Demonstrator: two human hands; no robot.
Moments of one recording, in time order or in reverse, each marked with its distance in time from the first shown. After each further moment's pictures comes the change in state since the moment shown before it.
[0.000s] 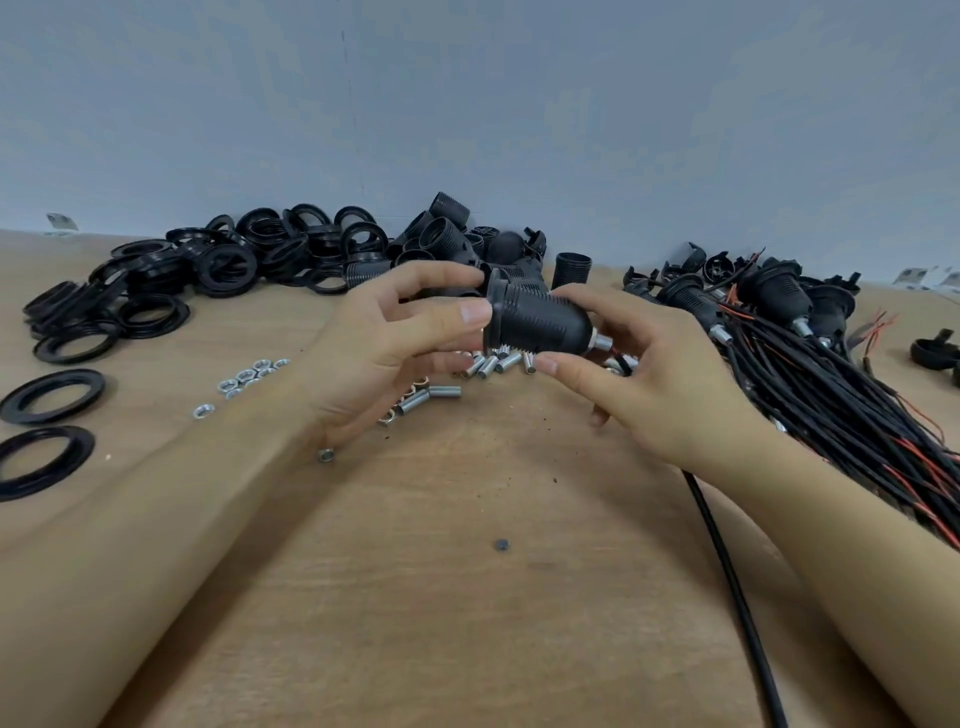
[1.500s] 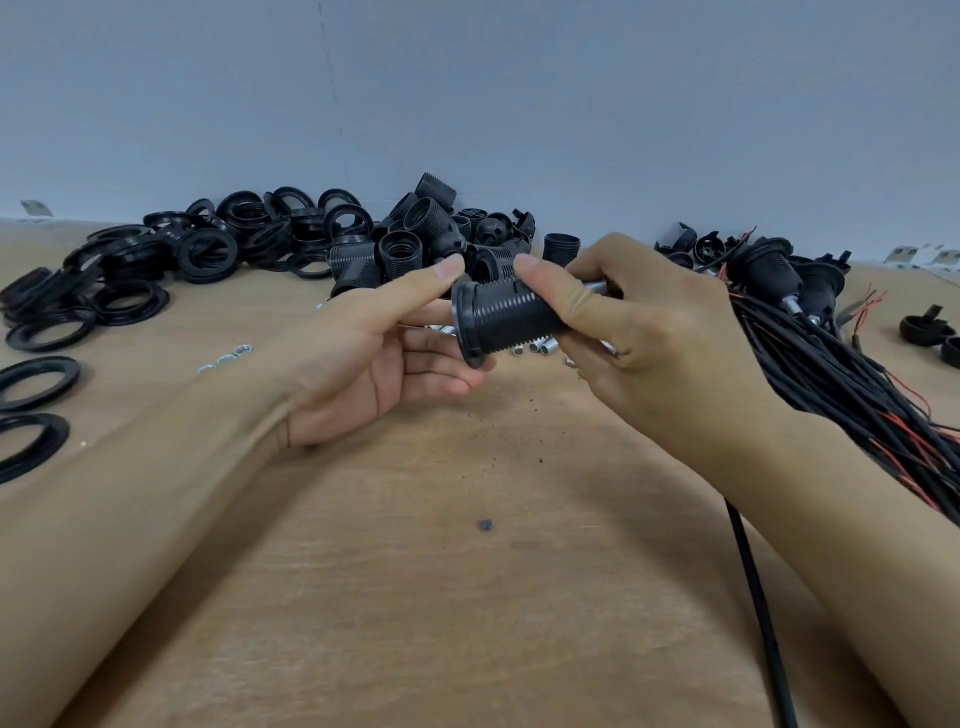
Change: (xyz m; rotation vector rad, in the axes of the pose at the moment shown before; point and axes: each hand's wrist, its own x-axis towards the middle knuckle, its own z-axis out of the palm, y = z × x) left_hand -0.005 0.005 0.004 -0.038 -0.137 -0.308; right_hand -0.002 -0.015 -0.009 -0.751 0.157 -0.567
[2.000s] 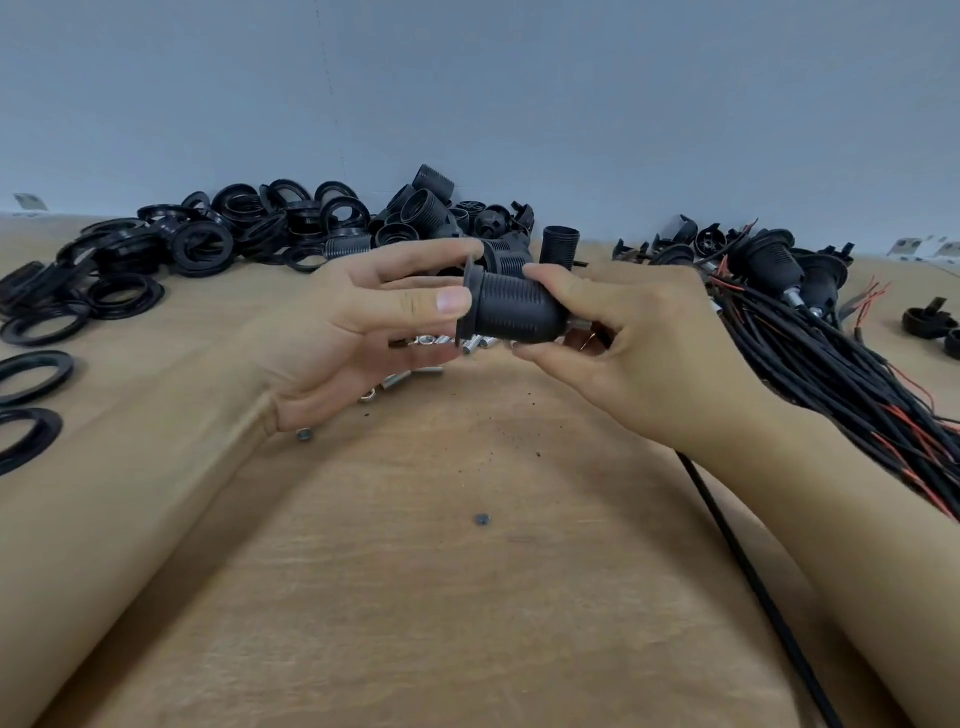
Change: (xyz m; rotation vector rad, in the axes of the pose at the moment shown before) left_hand -0.004 0.005 -0.004 0.028 0.033 0.160; right_hand 0.000 -0.002 0.005 0.230 -0.142 0.216
